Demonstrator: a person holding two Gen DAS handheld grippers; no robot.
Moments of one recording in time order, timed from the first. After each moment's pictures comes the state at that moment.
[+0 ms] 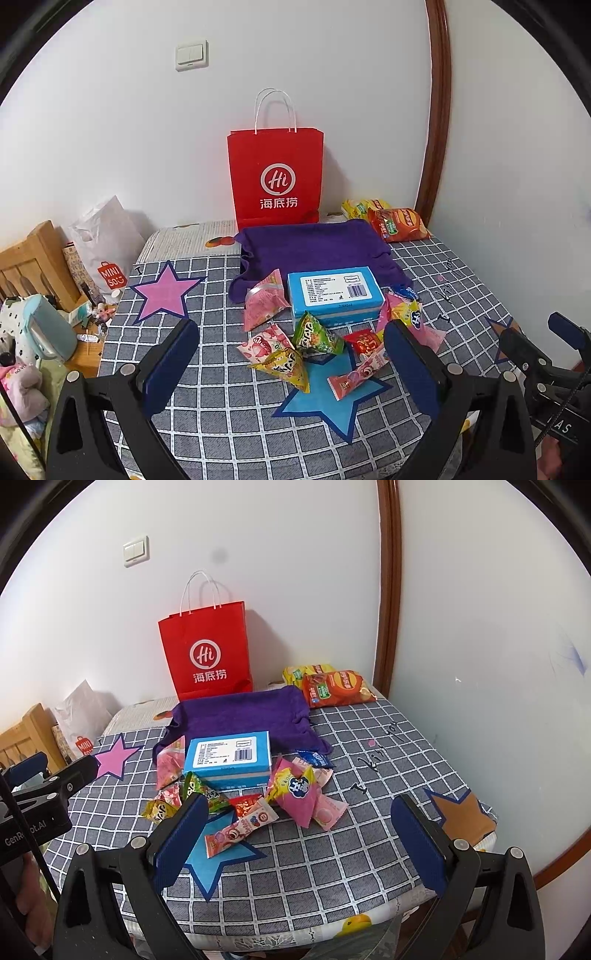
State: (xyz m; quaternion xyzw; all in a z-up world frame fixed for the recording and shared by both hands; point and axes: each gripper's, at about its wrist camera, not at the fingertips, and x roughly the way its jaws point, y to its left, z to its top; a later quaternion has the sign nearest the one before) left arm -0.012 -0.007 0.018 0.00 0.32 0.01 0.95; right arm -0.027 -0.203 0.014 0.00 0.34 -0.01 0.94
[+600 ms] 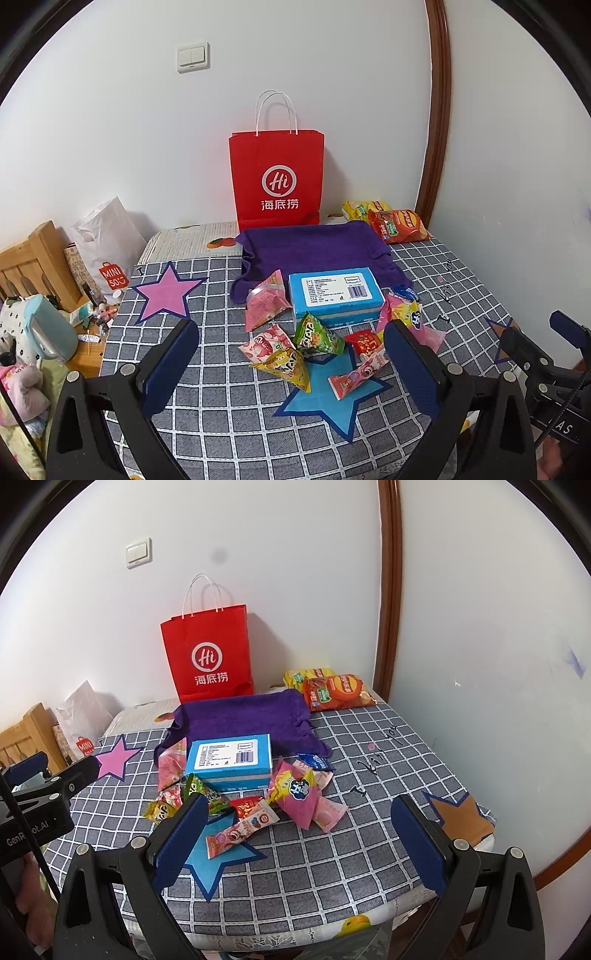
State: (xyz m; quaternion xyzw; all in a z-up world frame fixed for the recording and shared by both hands) left arm -0.015 -0.008 0.019 0.00 0.32 0.01 0.95; right arm -0.030 -0.203 0.019 0.00 0.33 -0.01 0.94
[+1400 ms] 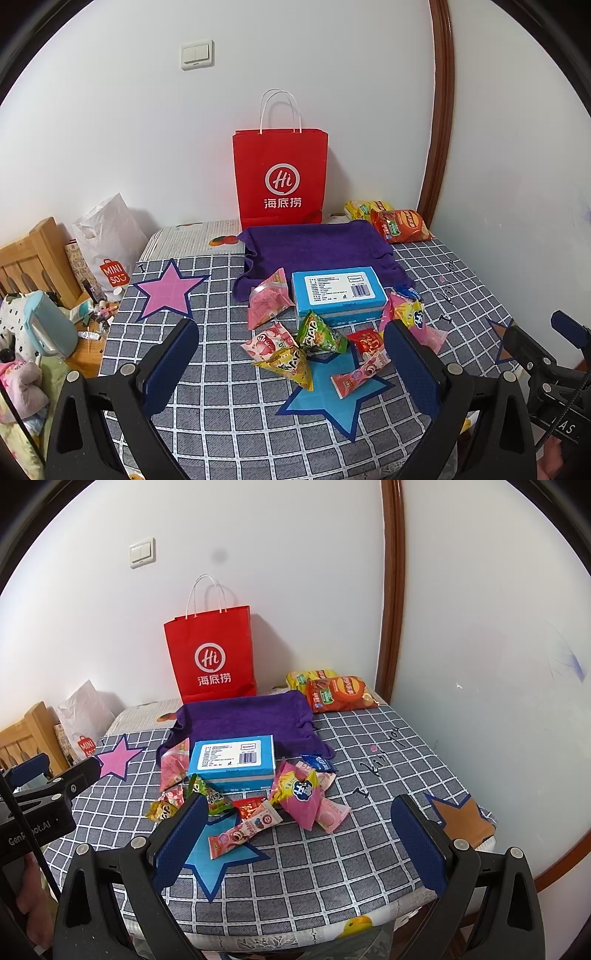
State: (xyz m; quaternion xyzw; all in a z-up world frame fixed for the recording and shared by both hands) left arm -0.020 -0.006 0.019 0.00 0.32 0.01 0.95; right arm -0.031 -0.200 0.018 -0.01 0.33 -0.01 0.94
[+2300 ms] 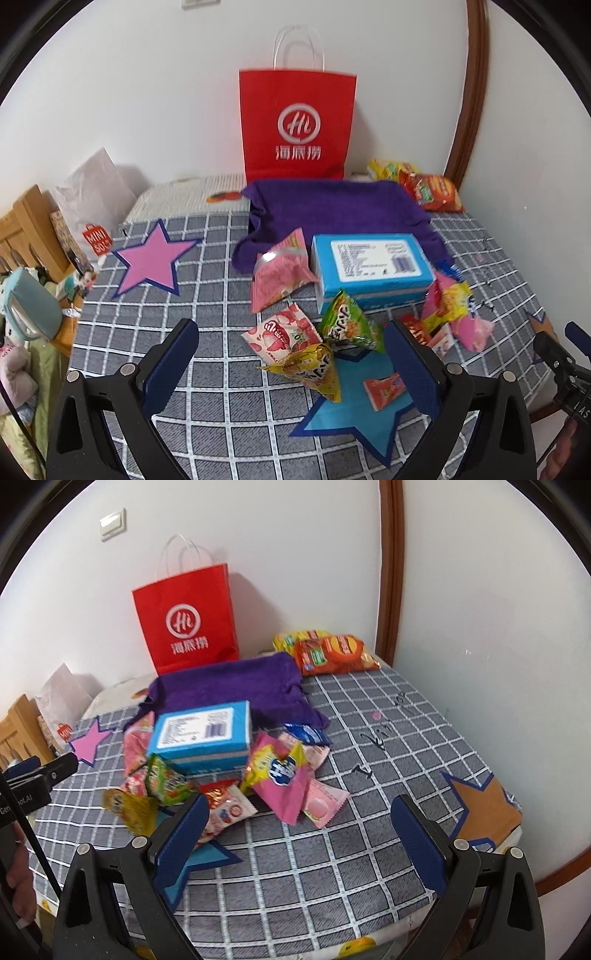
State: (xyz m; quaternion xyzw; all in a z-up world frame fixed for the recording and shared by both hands) left arm 0.060 0.020 -0.061 -0.02 0.39 0.02 0.92; right arm 0.038 -0.231 -0.065 0.00 0.39 -0.02 0.92
